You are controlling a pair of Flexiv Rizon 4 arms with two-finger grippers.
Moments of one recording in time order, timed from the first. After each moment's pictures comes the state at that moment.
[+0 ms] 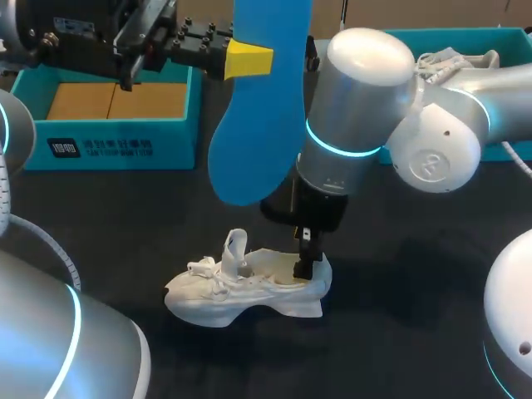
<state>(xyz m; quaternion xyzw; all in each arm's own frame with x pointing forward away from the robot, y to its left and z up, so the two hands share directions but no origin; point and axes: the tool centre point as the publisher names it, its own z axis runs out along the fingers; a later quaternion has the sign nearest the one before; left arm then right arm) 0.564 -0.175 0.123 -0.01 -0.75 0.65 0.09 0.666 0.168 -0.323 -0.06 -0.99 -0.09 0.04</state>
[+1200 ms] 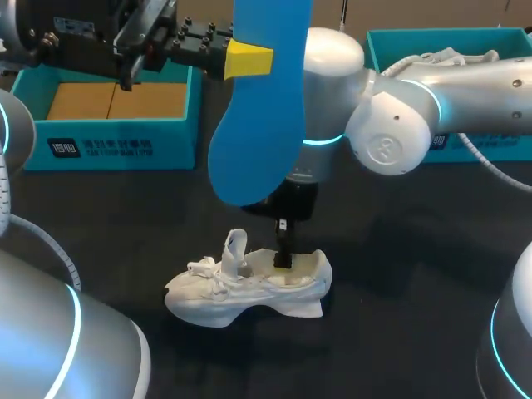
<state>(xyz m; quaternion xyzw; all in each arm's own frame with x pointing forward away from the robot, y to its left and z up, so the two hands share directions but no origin) 0.564 -0.175 0.123 -0.01 -0.75 0.65 0.09 0.701 0.198 -0.360 -0.04 -0.99 -0.07 0.07</state>
